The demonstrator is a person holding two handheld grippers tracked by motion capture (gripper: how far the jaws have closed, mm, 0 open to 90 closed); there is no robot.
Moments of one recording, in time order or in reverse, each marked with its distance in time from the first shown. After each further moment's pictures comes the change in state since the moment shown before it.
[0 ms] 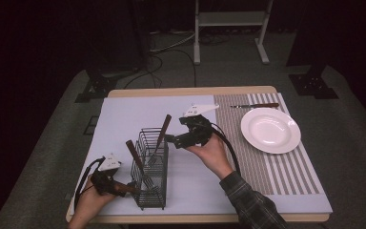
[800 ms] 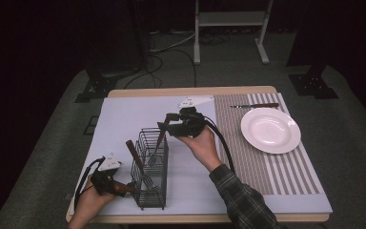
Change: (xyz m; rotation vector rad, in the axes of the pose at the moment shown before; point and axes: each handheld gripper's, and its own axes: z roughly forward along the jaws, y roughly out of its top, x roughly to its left) left arm 0.000 0.000 0.000 0.000 -0.001 0.000; right arm -0.008 0.016 0.020 -0.071 0.055 0.051
